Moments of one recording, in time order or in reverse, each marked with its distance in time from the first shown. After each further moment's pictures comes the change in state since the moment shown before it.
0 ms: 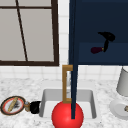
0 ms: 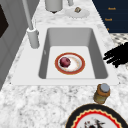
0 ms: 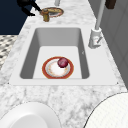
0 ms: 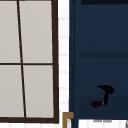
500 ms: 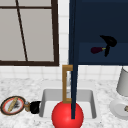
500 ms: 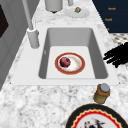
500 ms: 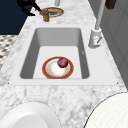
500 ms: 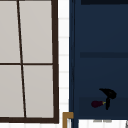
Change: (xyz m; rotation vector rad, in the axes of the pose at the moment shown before) left hand 0.000 0.000 0.000 0.000 0.000 0.000; right hand 0.015 0.017 0.060 -0.087 0.044 0.036
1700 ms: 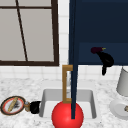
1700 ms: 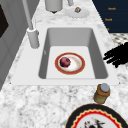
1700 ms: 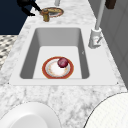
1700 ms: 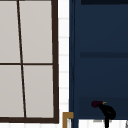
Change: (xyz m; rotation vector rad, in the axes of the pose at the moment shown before) left hand 0.000 0.000 0.000 0.000 0.000 0.000; right hand 0.064 0.065 0.156 -0.059 0.000 0.102
